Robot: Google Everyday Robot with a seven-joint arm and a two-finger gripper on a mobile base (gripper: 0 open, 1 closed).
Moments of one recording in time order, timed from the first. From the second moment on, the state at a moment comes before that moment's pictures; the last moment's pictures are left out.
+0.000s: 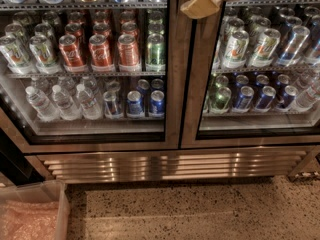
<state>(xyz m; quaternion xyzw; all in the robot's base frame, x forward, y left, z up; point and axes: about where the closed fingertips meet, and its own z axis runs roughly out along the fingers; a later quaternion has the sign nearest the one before) 0.596 -0.064 1.041 -0.64 0.67 0.10 0.37</state>
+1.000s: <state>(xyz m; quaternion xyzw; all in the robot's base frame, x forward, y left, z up) 0.579 -0.070 1.046 -0.63 0.67 0.09 0.38</state>
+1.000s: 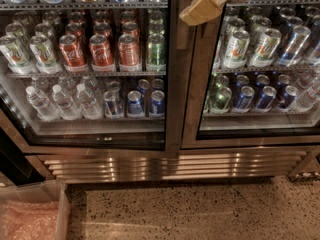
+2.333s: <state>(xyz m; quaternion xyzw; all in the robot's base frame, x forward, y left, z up) 0.563 -0.072 1.040 -0.62 0.68 0.08 0.38</state>
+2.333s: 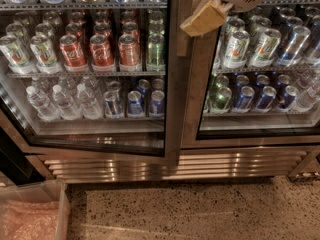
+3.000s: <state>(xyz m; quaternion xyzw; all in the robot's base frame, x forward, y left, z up) 0.508 -0.092 1.055 -0.60 0.70 0.08 0.38</state>
